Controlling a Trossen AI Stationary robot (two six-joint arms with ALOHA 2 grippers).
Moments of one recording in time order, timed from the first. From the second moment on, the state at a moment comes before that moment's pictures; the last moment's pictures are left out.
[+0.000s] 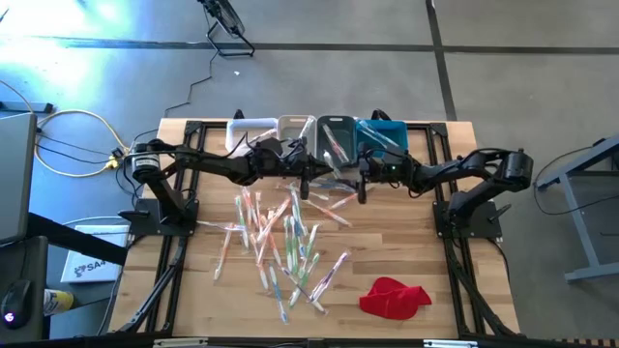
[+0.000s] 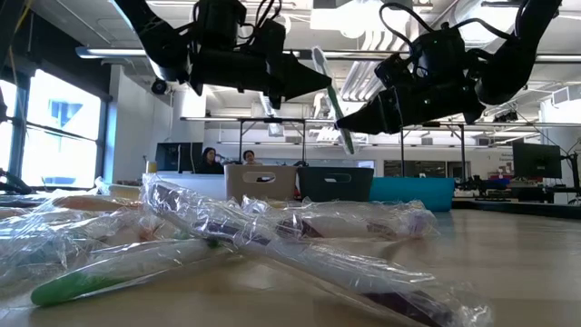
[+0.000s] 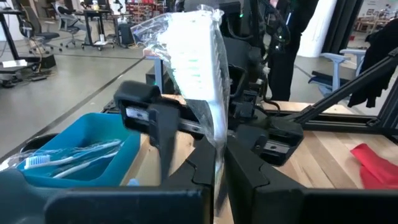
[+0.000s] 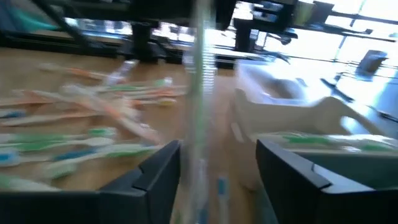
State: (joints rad) left arm 0.27 1.69 0.89 0.79 0.22 -0.01; right arm -0.39 1.50 0.44 0.87 -0.25 -0.19
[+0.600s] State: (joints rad) left arm 0.37 1.53 0.89 0.58 0.21 -0.01; right arm -0.39 1.43 0.44 0.86 -0.17 -0.18
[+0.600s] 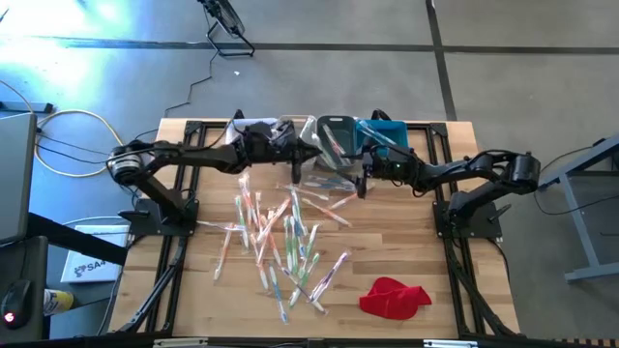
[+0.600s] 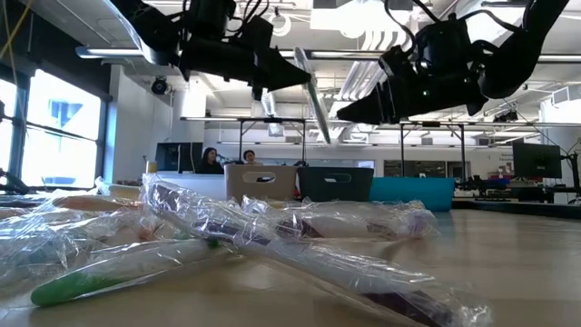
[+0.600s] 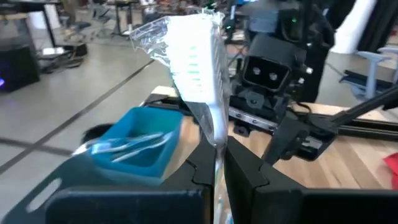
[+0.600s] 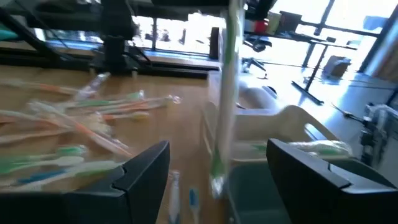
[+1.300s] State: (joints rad) left arm 0.67 1.44 0.89 0.07 0.14 -0.22; right arm -0.39 1.43 0.44 0.85 -0.19 -0.18
